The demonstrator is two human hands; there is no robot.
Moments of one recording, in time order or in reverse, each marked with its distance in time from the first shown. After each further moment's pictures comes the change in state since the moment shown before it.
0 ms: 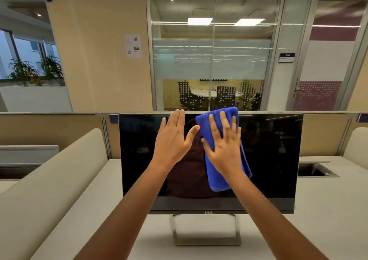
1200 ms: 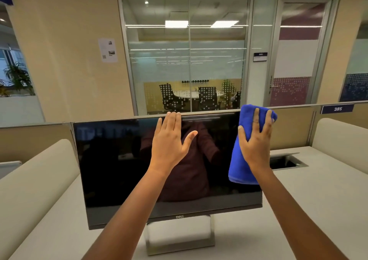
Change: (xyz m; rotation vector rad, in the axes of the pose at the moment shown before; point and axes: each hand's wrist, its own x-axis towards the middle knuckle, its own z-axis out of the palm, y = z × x) left_hand 0.018 0.068 0.042 0.130 0.085 0.122; right_hand -0.006 0.145 -0.056 0.075 0.130 0.413
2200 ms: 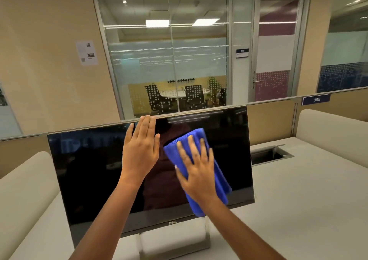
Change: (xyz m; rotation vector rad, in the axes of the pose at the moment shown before) left_hand -0.002 -0.036 0.014 0.192 0.245 0.091; right_hand -0.100 -0.064 0.053 -0.159 -0.073 -0.403
